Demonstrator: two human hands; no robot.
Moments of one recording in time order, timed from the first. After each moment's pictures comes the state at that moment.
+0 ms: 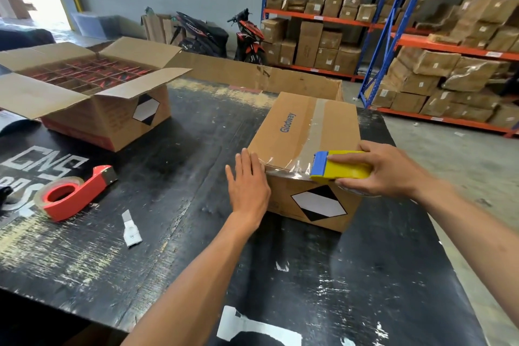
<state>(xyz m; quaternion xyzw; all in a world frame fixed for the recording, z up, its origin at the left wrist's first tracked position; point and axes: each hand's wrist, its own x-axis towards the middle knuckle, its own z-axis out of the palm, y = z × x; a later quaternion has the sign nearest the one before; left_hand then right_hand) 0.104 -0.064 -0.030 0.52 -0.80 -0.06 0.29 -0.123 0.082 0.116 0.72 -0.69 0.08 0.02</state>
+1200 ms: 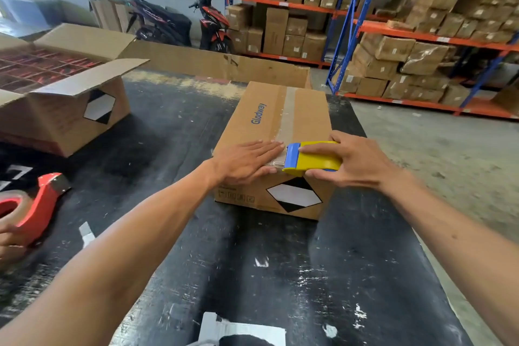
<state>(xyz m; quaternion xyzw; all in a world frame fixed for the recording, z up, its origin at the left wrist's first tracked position) 0.074 -0.138 0.010 0.06 -1.00 0.03 0.06 -0.116 0.079 0.101 0.69 -0.71 0.07 0.10</state>
